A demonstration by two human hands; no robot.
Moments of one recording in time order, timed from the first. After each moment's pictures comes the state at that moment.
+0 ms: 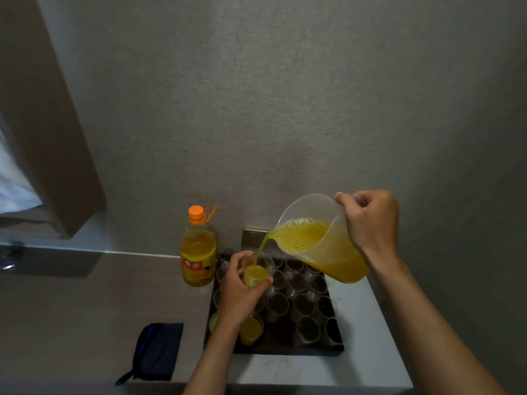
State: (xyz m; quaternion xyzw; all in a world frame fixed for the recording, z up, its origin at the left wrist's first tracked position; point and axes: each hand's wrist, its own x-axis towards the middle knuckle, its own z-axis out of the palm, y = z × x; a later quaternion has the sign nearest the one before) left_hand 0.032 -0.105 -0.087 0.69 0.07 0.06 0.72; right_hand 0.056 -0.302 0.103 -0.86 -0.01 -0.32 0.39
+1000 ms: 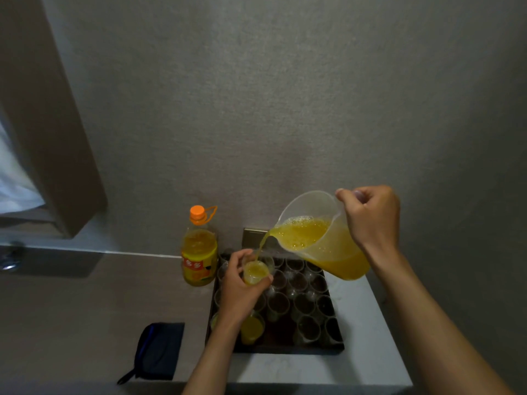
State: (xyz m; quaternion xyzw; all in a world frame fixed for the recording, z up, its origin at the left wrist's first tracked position) left_hand 0.029 -0.099 -0.082 0.69 0.05 0.07 0.72; right_hand 0.052 -0.297 0.111 -0.86 -0.02 -0.32 0.39
